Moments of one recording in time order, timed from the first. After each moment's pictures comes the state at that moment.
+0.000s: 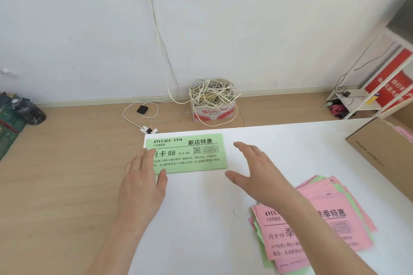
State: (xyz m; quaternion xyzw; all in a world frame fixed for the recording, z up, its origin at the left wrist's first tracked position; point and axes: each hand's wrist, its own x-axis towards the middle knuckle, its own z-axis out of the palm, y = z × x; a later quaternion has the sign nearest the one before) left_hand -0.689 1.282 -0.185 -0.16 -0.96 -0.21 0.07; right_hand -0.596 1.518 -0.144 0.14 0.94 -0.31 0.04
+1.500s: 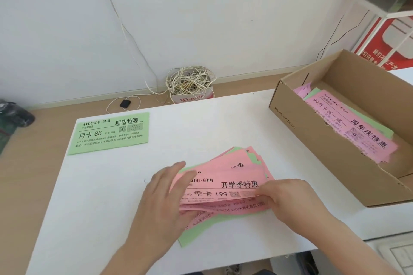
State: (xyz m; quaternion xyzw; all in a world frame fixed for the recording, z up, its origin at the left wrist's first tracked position) left_hand -0.494 1.442 -0.177 -0.41 -0.88 -0.21 0.06; right_hand -0.380 1.698 -0.180 0.07 0.99 -0.13 0.08
